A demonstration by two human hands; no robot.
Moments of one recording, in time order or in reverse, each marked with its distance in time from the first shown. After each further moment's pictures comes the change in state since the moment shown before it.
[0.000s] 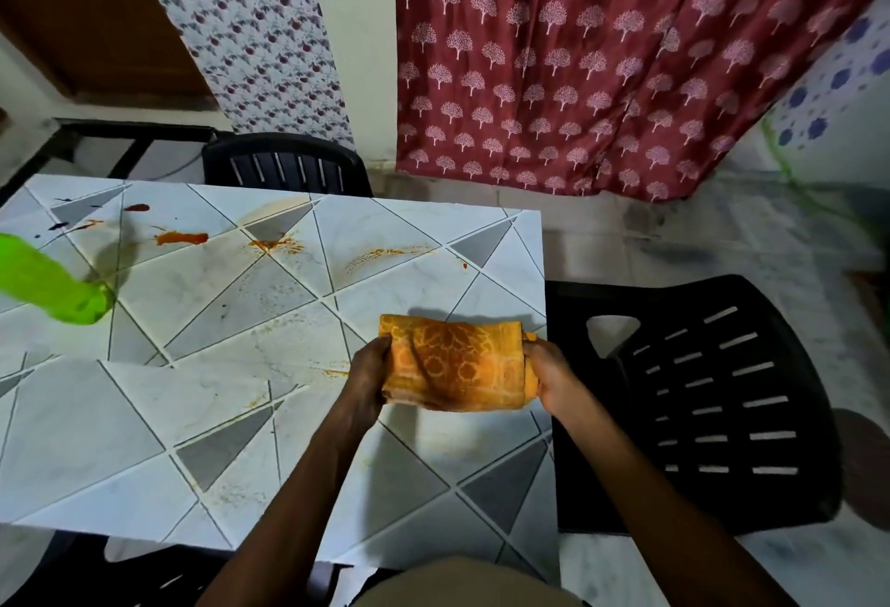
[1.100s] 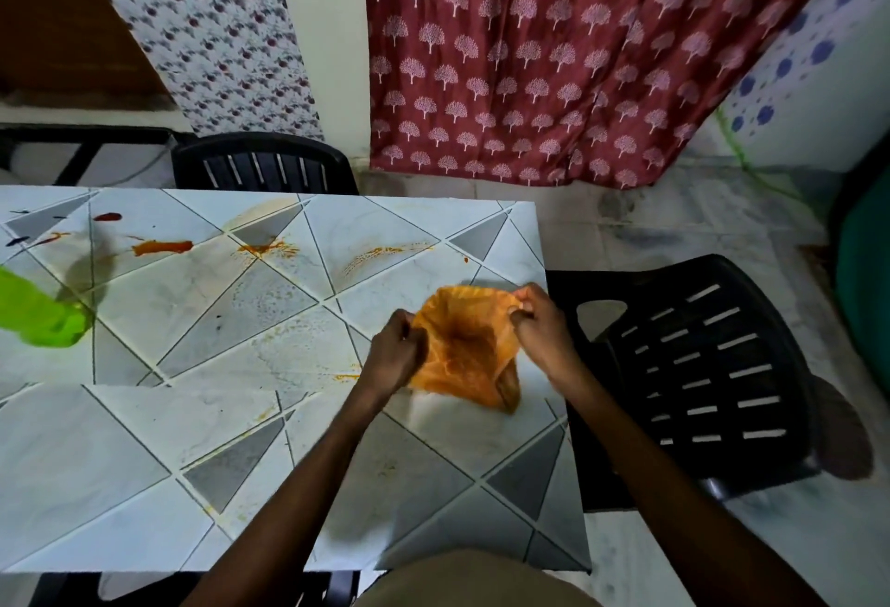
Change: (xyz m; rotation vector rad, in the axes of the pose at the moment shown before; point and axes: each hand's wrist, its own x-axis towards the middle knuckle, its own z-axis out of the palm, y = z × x) left_hand -0.004 0.033 -0.007 0.708 -0.116 0.490; right_hand -0.047 -0.042 0.043 -0.536 0.200 -0.577
